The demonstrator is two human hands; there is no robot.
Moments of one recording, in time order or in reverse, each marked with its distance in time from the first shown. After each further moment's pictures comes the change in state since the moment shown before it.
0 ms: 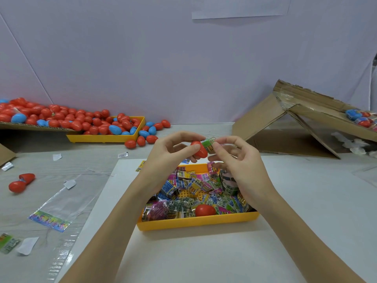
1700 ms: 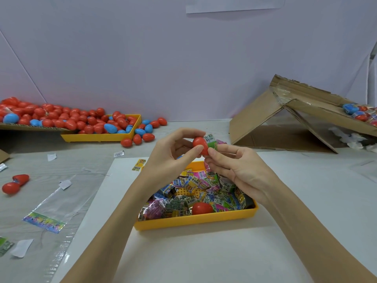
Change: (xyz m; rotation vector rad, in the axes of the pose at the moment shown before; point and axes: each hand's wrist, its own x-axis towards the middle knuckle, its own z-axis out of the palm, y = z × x) left_hand -0.006 0.007 0.012 0.195 -0.048 0.158; right_hand 0.010 0.003 -0.018 0.343 -0.221 0.351
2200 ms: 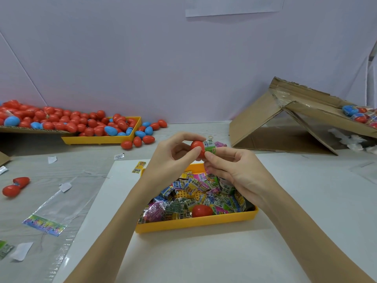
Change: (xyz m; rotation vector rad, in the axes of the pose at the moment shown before) left_hand -0.001 0.000 0.002 -0.062 0.020 -0.070; right_hand -0.003 0.002 0.007 -0.147 0.023 -0.074
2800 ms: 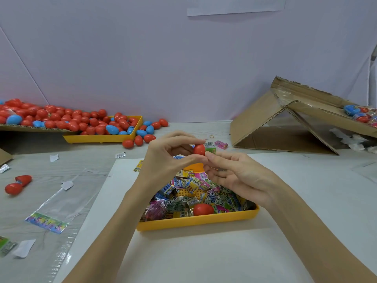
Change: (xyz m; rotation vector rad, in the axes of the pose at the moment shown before) left_hand 0.002 -0.007 -0.011 0.159 0.030 0.282; right_hand -0.001 -0.006 -0.004 0.155 -0.169 0.232
